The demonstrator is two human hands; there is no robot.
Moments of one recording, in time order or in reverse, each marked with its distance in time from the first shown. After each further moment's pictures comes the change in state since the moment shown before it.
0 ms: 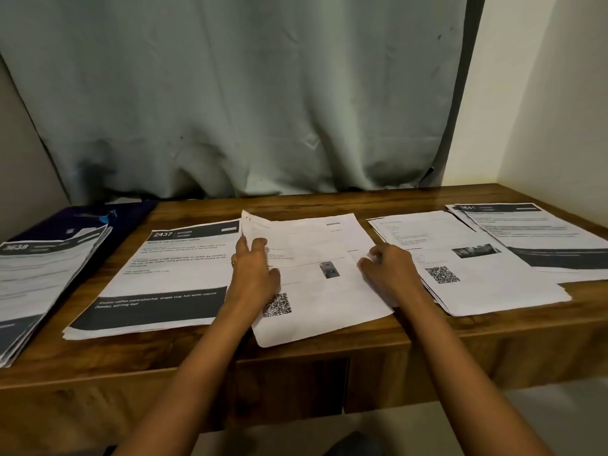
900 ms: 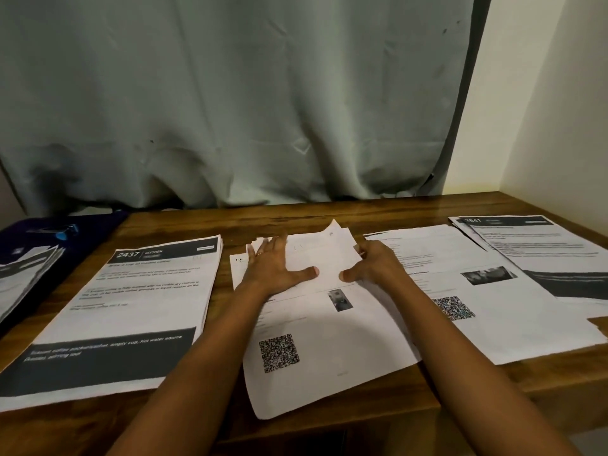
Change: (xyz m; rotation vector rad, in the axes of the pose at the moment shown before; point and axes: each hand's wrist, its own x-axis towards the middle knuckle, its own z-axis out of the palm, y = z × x) left_hand 0.123 0.001 0.075 0.187 -0.261 0.163; right_hand 0.098 -0.011 0.023 0.024 -0.205 0.178
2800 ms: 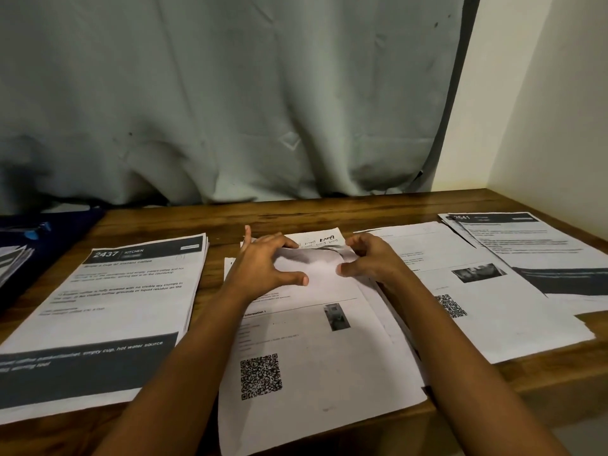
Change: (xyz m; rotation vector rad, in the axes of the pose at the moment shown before) left_hand -0.007 -0.005 -0.002 -0.168 0.237 0.365; right_hand 0.004 0.016 -0.014 0.214 -0.051 -0.122
